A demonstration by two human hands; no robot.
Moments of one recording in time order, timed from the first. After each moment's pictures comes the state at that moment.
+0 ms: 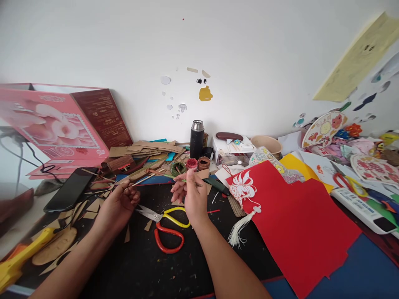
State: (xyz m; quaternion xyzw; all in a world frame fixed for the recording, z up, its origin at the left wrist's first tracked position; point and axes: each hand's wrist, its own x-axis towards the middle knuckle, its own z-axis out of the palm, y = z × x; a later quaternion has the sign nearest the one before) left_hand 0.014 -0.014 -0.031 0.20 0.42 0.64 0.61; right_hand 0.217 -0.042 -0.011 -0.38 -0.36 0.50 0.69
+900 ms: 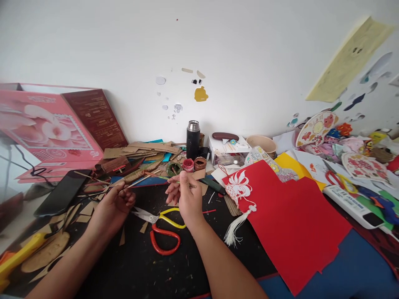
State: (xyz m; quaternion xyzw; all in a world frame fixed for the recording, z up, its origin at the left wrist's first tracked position) left_hand 0.015 -0.014 -0.026 0.19 0.43 0.63 0.62; right_hand 0.216 -0.042 -0.011 -0.38 -0.37 0.50 0.69
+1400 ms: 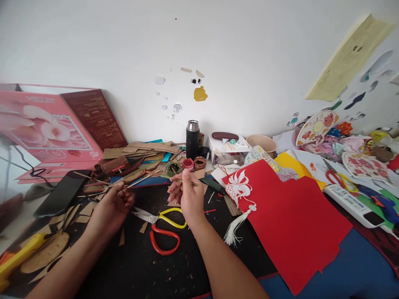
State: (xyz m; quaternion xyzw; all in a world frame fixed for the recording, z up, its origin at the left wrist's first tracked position) left_hand 0.016 -0.015 -0.024 0.19 0.44 0.64 0.61; right_hand 0.220 -0.041 -0.011 -0.39 -0.36 0.48 0.70
